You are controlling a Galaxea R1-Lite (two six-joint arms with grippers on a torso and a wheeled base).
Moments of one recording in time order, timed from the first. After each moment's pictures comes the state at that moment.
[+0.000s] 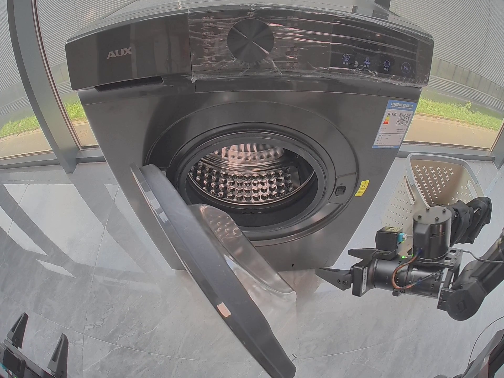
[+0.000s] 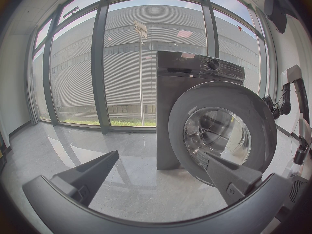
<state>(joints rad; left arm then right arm) 0.00 0.02 -0.02 0.00 -0.01 0.00 0.52 1.78 -0.43 -0.94 0.16 0.16</state>
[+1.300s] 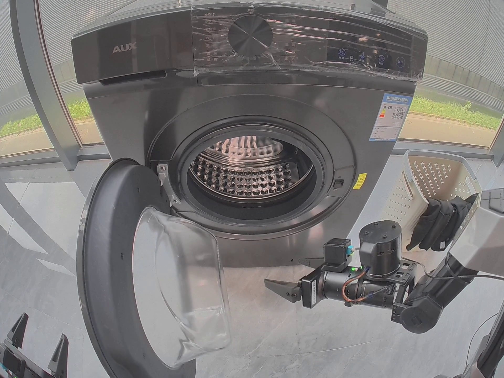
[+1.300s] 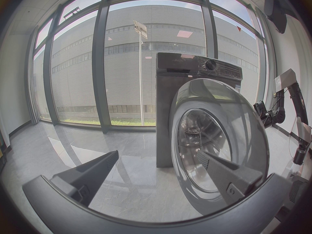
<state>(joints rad) 0.00 0.02 -0.02 0.00 -0.01 0.00 0.68 2.02 -0.57 -1.08 0.18 0.19</state>
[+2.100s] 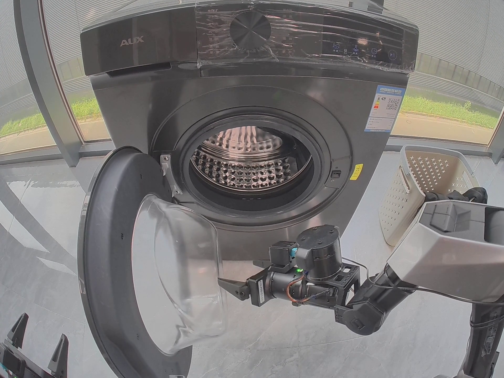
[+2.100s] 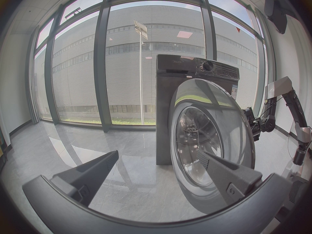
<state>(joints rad) 0.00 0.02 -0.02 0.00 -0.01 -0.01 0.78 2.25 -0.88 -1.03 0.17 0.24</state>
